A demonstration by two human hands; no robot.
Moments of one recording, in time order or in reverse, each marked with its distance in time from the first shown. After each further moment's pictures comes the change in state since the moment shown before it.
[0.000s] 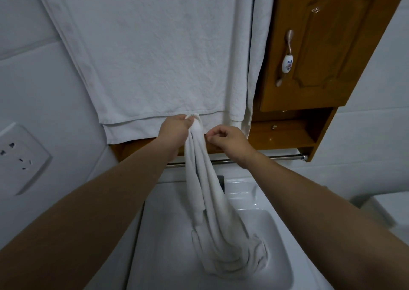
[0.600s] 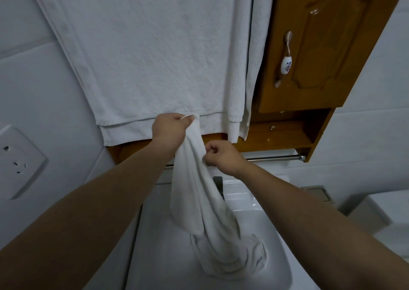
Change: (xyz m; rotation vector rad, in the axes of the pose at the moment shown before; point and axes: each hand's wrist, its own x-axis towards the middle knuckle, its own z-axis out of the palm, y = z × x) left_hand -0.004 0.006 -0.006 0.154 0.175 0.177; right_hand -0.010 0.019 0.015 -0.149 -0.134 0.055
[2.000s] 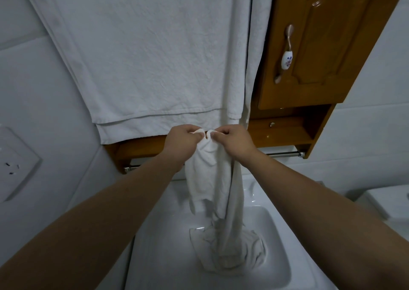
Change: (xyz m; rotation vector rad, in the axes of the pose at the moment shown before) left_hand -0.018 -0.020 0.024 -0.070 -0.226 -0.072; right_hand 0.014 -0.006 -0.029 -0.101 0.313 -0.006
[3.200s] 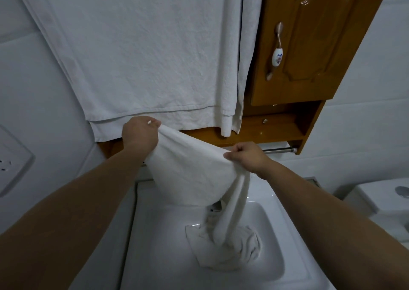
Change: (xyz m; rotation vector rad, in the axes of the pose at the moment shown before) left_hand 0.015 -0.010 -0.060 0.510 0.395 0.070; right_hand -0.040 0.042 -0.039 -0.091 -0.182 0.230
